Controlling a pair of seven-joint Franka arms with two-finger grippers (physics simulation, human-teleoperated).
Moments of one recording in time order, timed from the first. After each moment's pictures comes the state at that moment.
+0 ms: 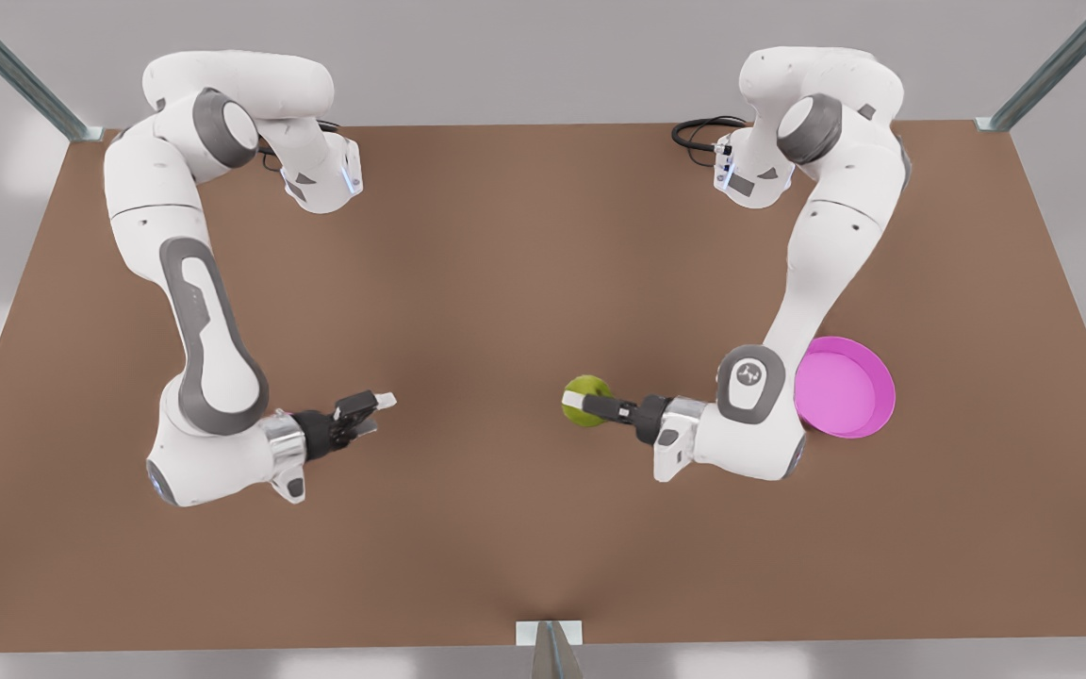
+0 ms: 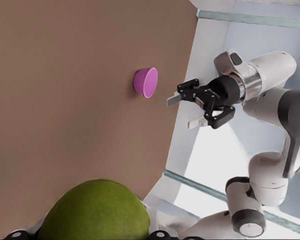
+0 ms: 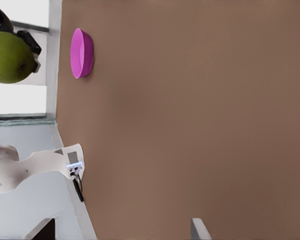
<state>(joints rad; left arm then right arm) -0.04 0.94 -0.55 -1.09 -0.84 1.83 -0.05 -0.15 0.83 0.42 -1.16 0.58 1.56 -0.45</state>
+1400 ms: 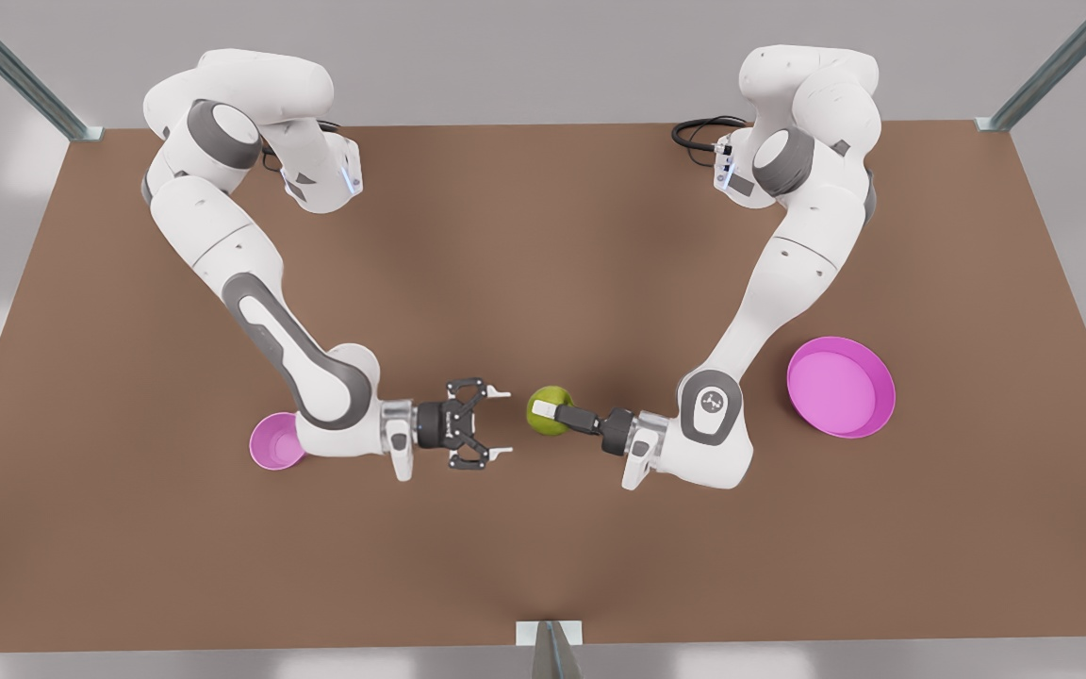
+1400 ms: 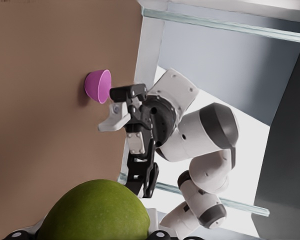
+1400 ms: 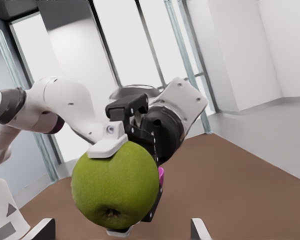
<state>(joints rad) -0.11 1.11 -0.56 -1.01 -1.05 1.88 0.19 -0.19 0.97 0.80 -1.45 1.16 2.23 -1.87</state>
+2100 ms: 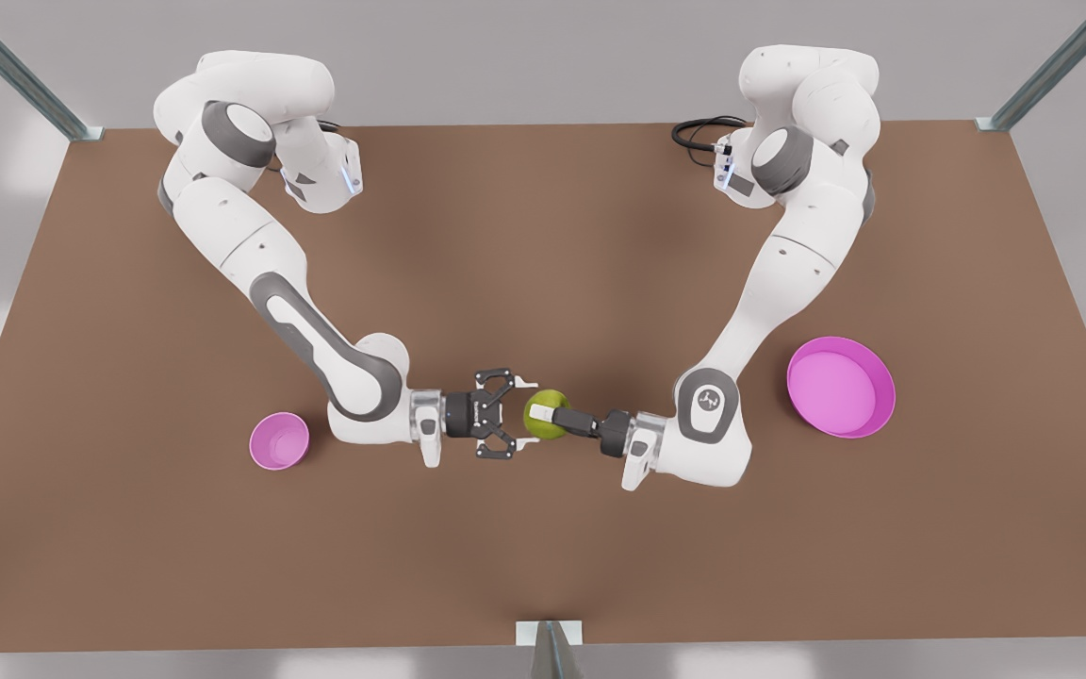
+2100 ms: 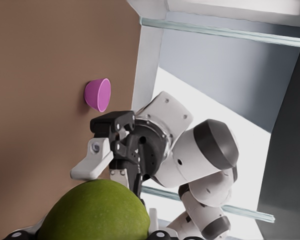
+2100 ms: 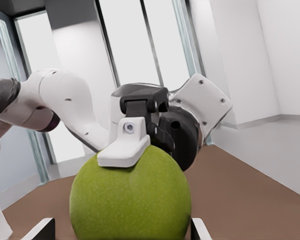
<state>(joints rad) -0.11 1.10 -0.56 -1.01 -1.06 1.92 0.21 -0.11 0.99 0.81 -1.44 1.25 2.31 -2.01</state>
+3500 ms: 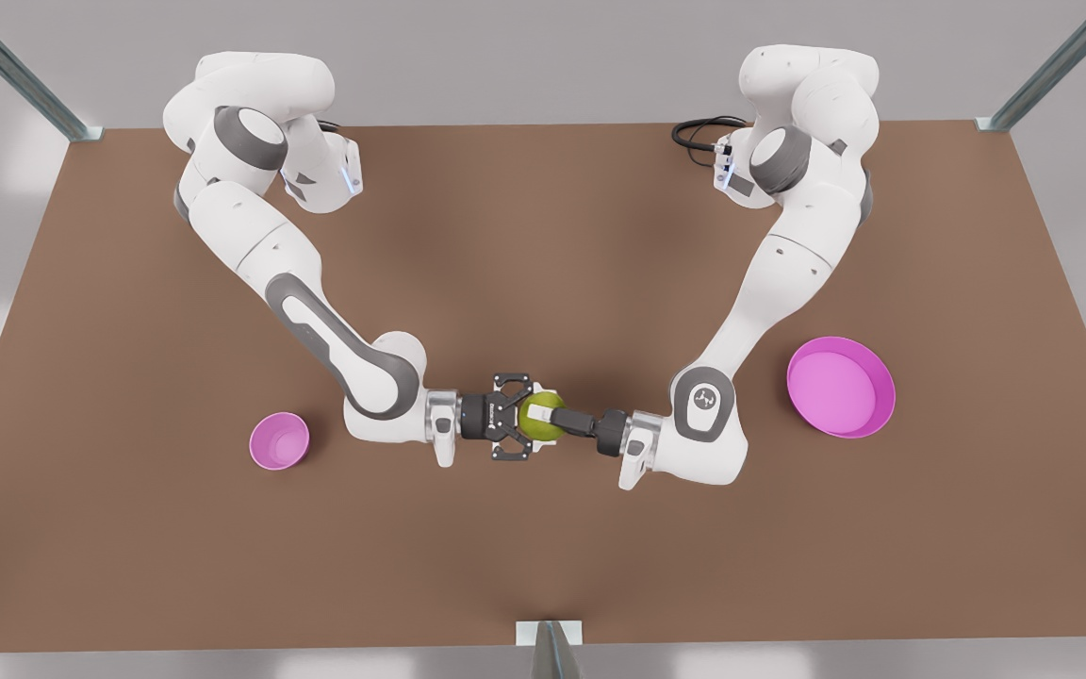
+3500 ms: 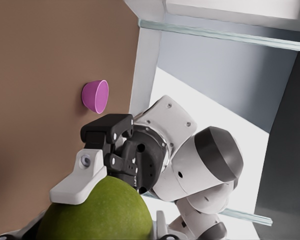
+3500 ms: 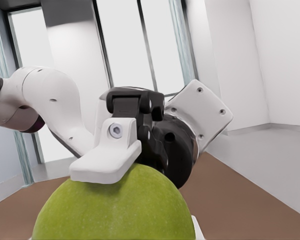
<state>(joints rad) -0.12 1.11 -0.56 -1.01 -1.07 1.94 0.21 -0.06 1.02 0.83 -1.38 1.27 2.37 -2.05</state>
